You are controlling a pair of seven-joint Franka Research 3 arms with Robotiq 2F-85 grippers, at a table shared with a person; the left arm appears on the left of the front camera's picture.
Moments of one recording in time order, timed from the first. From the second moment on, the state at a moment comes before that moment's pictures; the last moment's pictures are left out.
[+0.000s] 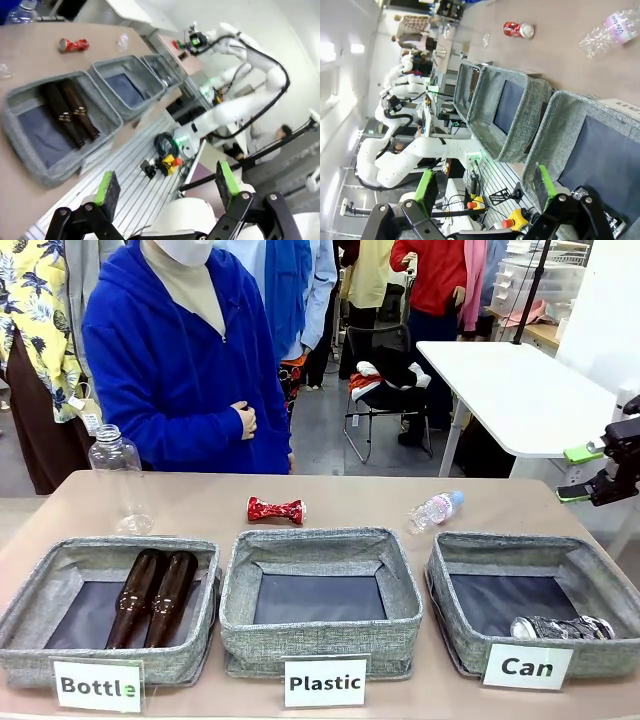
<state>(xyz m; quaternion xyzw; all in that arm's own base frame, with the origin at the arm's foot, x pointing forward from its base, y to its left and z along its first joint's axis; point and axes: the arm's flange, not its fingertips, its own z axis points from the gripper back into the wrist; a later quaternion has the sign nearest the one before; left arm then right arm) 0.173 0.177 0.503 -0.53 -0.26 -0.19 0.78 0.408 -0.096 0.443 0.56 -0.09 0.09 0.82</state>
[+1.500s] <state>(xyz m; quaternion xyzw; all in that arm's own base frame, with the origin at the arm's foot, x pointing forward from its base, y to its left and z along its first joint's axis) 0.242 0.126 0.464 -0.55 -0.20 -0.24 0.77 0.408 -0.096 0.443 0.56 -0.09 0.09 0.82</state>
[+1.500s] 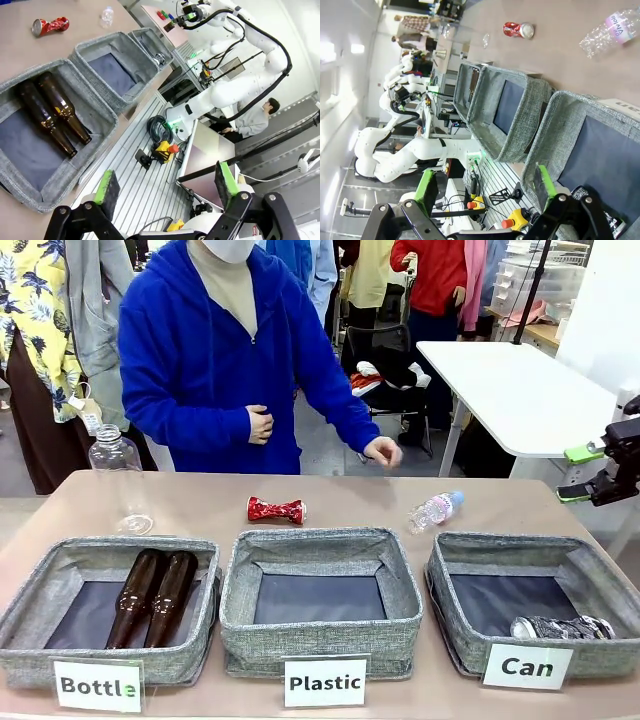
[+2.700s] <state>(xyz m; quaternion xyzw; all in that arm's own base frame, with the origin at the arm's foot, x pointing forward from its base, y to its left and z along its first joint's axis) 0.261 -0.128 0.547 -0.36 -0.14 -0.57 0.72 0.408 -0.096 0.443 0.56 -0.09 0.09 0.82</state>
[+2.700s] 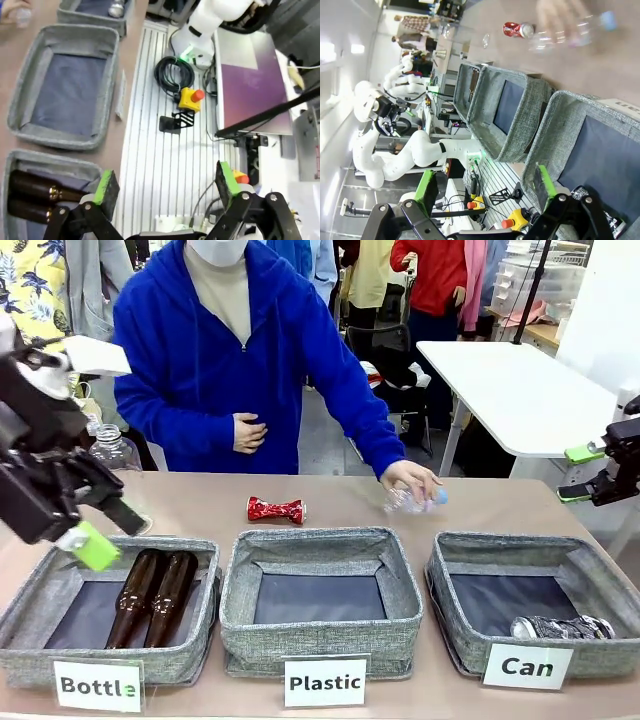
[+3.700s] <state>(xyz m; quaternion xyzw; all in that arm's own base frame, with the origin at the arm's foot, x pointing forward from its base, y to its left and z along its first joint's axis) 0.251 0.050 0.549 -0.41 -0.22 -0.33 0.82 0.408 -0.096 0.443 0.56 -0.09 0.09 0.82</state>
